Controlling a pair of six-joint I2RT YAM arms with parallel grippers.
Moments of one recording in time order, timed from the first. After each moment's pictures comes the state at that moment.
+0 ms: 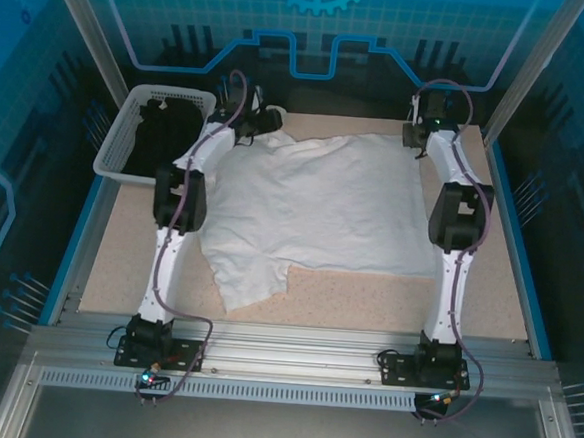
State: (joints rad) left arm -0.16 2.40 2.07 -0.37 0.21 -0.49; right arm 0.00 2.30 2.06 -0.65 0.14 -0.05
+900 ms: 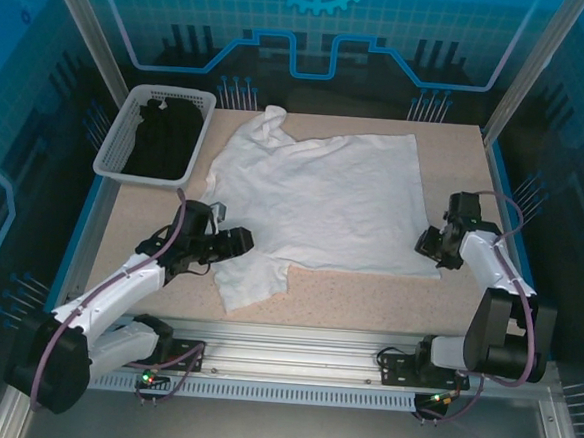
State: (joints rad) left arm -0.34 1.04 0.55 -0.34 0.30 -0.72; right arm -0.16 1.35 0.83 -0.75 -0.02 0.33
